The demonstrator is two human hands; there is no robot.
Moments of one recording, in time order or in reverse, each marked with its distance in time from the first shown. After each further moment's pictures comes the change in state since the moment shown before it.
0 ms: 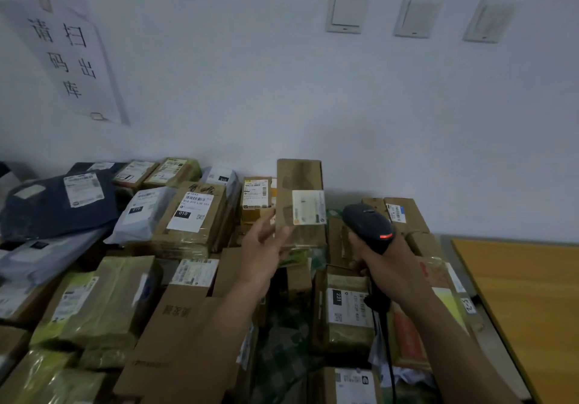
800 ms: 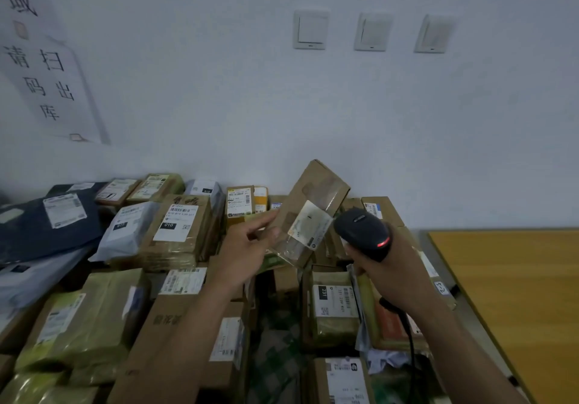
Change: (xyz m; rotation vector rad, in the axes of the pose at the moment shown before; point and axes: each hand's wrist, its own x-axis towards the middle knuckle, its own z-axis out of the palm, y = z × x) left_hand -0.022 0.036 -0.010 0.457 -0.195 0.233; right_hand -0.051 -0.010 -0.034 -0.163 0.122 -0.110
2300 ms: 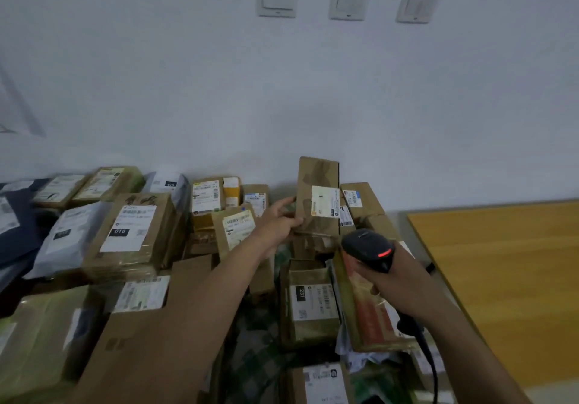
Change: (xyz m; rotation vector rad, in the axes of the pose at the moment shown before) left_hand 0.123 -0.037 0.116 -0.228 -0.209 -0.366; right_hand 0.028 0.067 -0.027 -0.023 -0.187 0.194
